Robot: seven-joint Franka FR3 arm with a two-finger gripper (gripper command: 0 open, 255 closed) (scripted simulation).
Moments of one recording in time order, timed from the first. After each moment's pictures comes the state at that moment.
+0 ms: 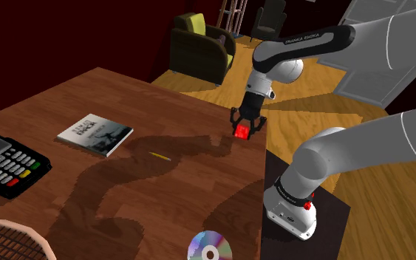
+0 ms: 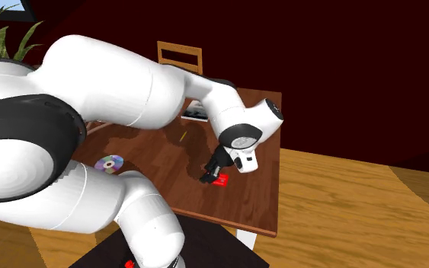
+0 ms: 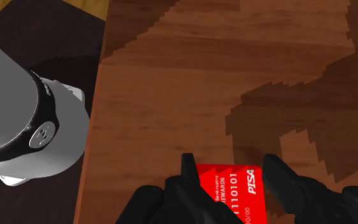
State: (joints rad) arm -0.18 -0.60 -0.06 -2.78 0.41 1.77 0.70
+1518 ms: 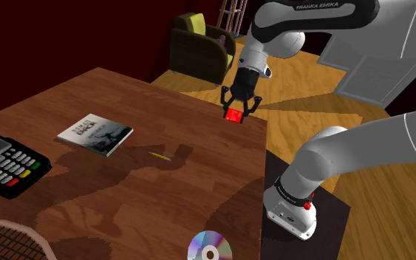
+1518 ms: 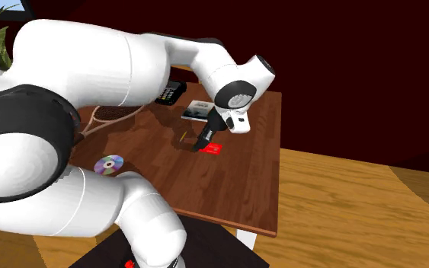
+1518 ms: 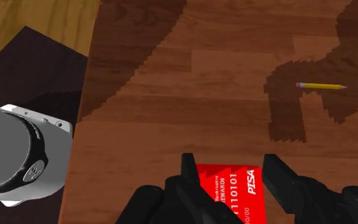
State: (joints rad) arm -0.12 -0.62 0.03 -2.57 0.50 1.60 0.89
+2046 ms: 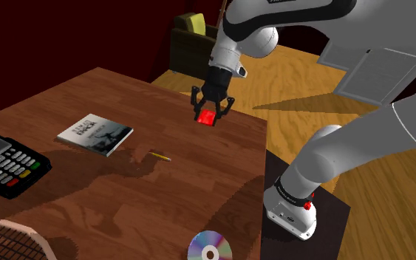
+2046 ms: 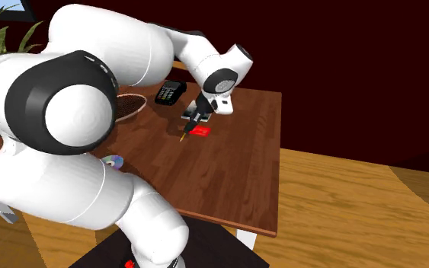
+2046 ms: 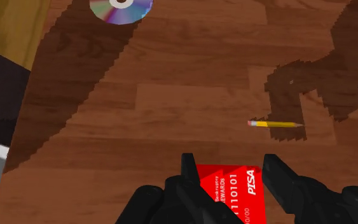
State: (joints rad) arm -0.03 -0.47 0.19 -2.45 0.64 1.73 1.03
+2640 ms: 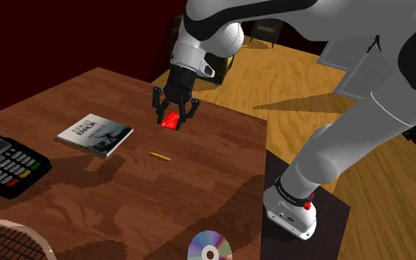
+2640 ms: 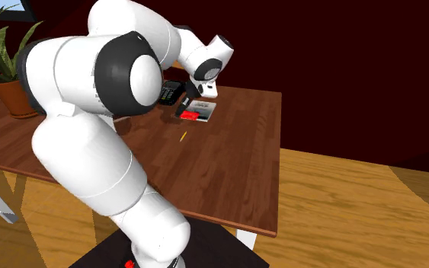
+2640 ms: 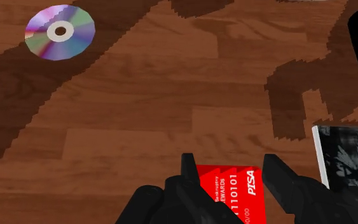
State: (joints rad) arm 0.04 -0.23 0.34 -2.24 0.69 1.87 1.20
